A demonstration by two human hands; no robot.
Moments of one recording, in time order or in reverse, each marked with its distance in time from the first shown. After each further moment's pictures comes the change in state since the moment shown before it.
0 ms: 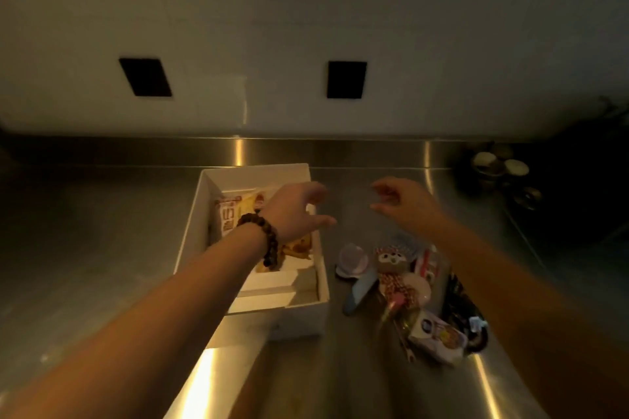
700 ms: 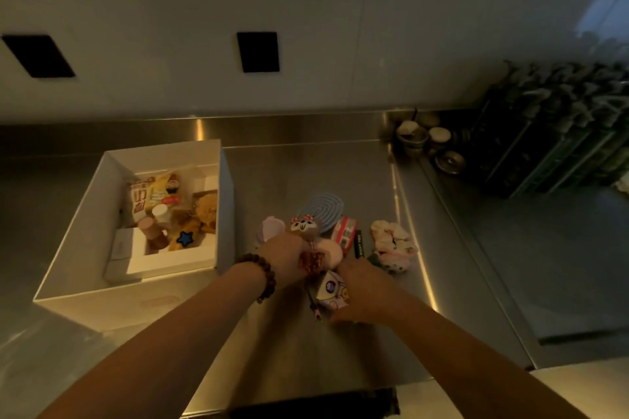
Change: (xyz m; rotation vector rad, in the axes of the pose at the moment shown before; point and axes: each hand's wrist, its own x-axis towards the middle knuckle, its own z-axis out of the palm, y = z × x) left_hand -0.020 0.075 0.153 0.266 -0.433 0.002; right_hand -0.145 0.125 0.024 -0.411 -0.453 0.045
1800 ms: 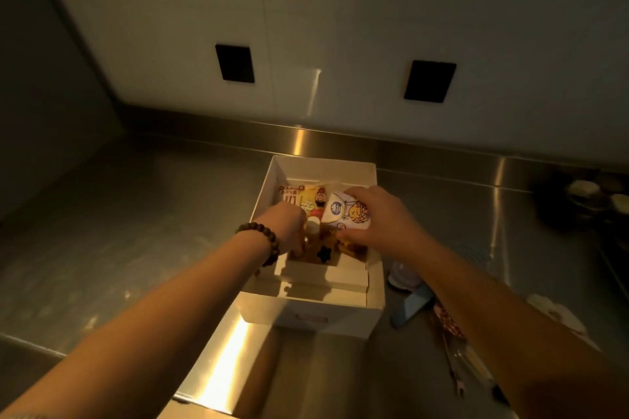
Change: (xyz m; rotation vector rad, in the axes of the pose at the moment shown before) left_hand -0.089 -0.203 -0.105 0.017 0.165 -0.454; right_hand 0.120 -0.219 -0.101 0.278 0.265 -0.383
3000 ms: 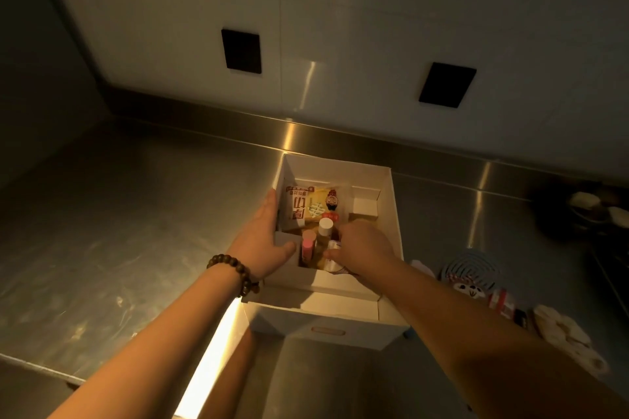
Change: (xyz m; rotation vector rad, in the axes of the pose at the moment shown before) left_hand -0.014 -0.066 0.036 -0.598 0.324 0.040; right_hand 0.044 0.004 0.095 -0.384 -0.123 0.284
